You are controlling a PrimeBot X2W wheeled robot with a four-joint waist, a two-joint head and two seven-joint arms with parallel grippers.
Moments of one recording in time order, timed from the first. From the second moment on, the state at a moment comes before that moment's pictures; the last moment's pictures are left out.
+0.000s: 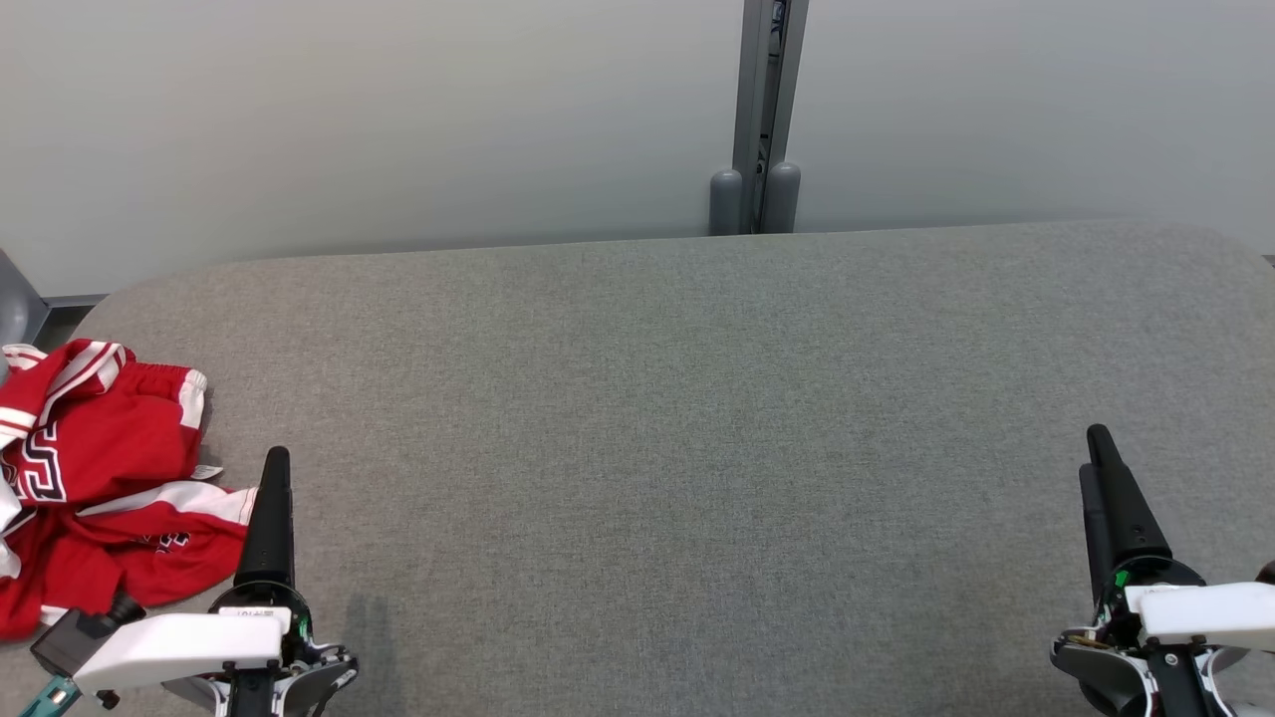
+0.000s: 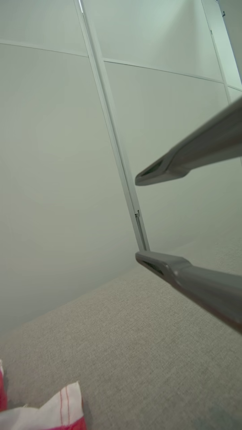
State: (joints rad) left arm -0.06 0.03 0.07 0.21 -1.44 -0.13 0.00; right arm -0.06 -0.03 -0.06 0.16 1.43 0.13 0.01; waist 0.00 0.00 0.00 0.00
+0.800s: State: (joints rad) left arm -0.07 0.04 0.00 0.17 -0.79 -0.04 -0.09; right arm -0.07 -0.04 0.04 0.08 0.77 0.13 -0.08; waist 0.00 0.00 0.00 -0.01
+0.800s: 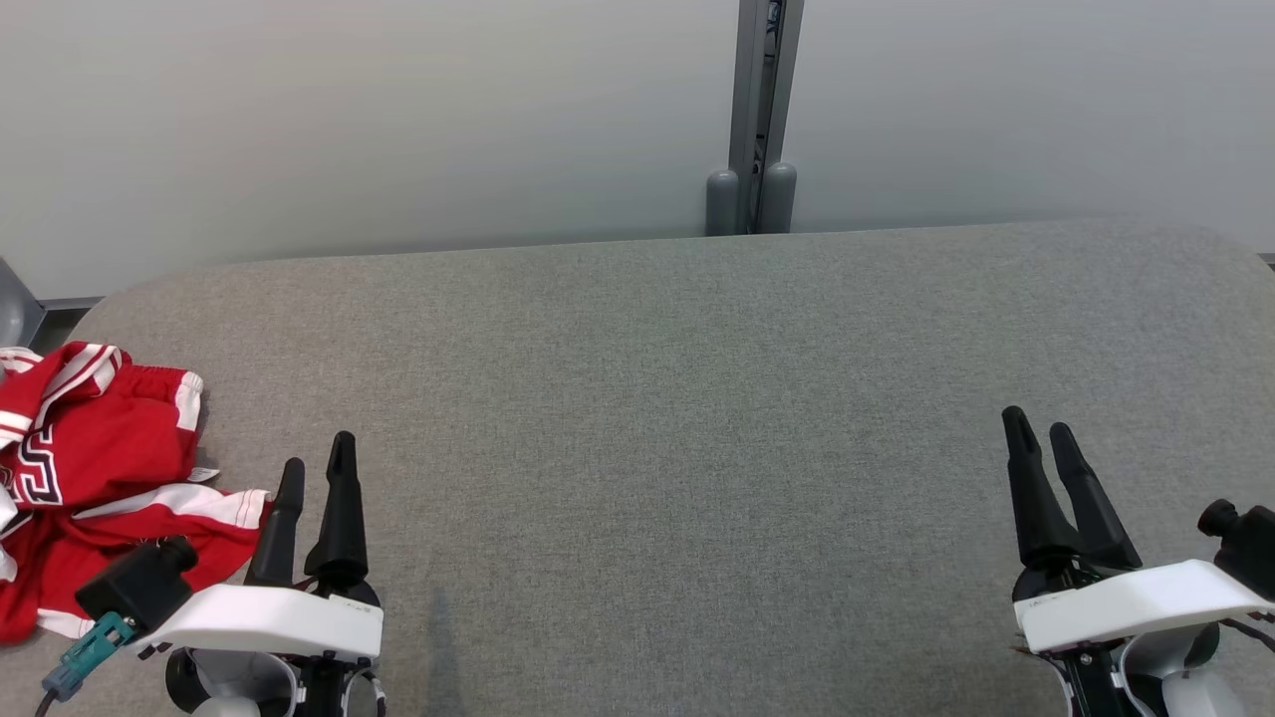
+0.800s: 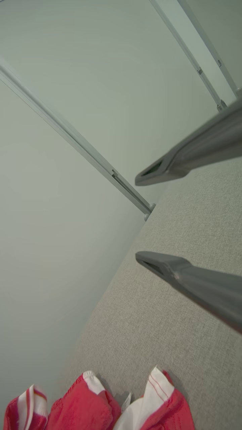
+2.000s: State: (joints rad) left arm -0.07 0.04 -0.05 0.18 -0.36 0.03 -0.18; right arm -0.09 -0.05 0.09 0.13 0.31 0.13 -0.18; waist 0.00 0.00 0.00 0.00
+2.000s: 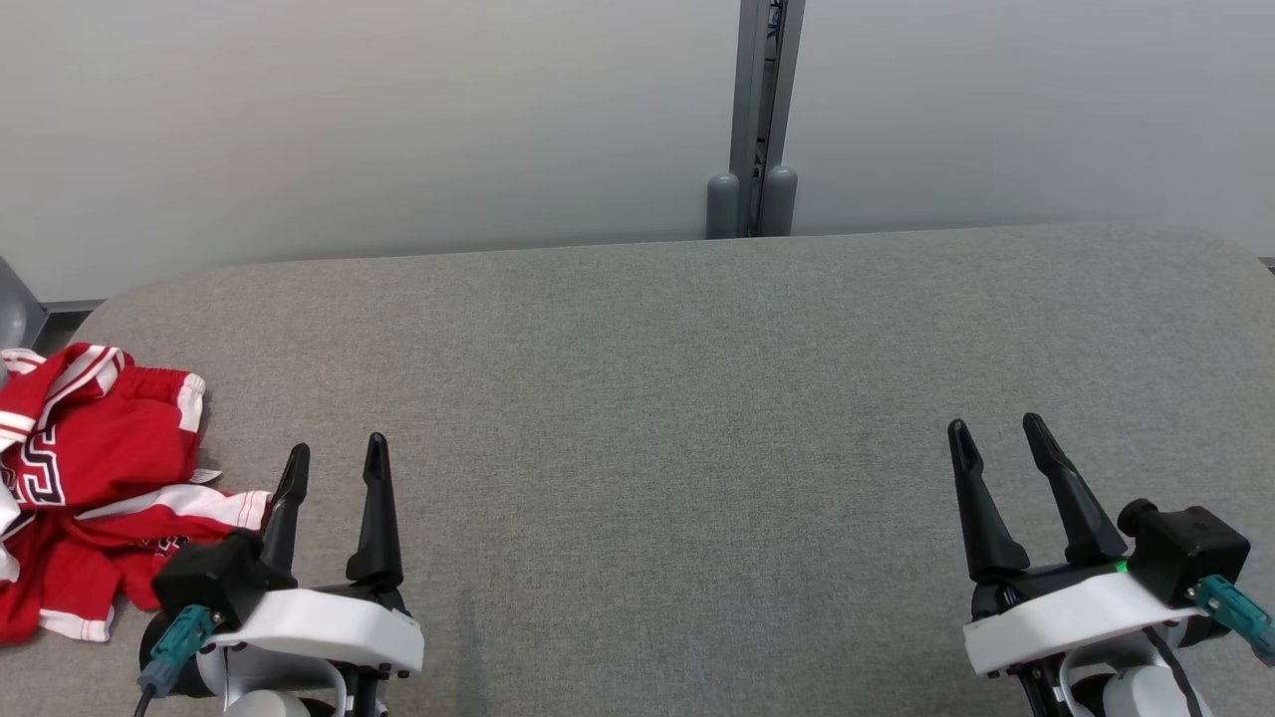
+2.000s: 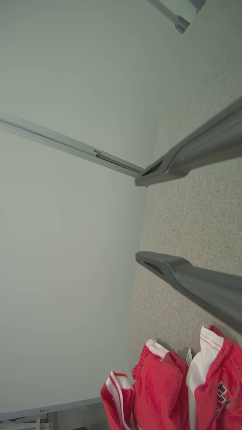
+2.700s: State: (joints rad) left arm -0.08 0.05 -0.07 0.19 -0.19 0.03 -0.23; right arm -0.10 -0.05 0.11 0.12 0.14 0.13 -0.23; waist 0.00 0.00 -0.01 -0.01
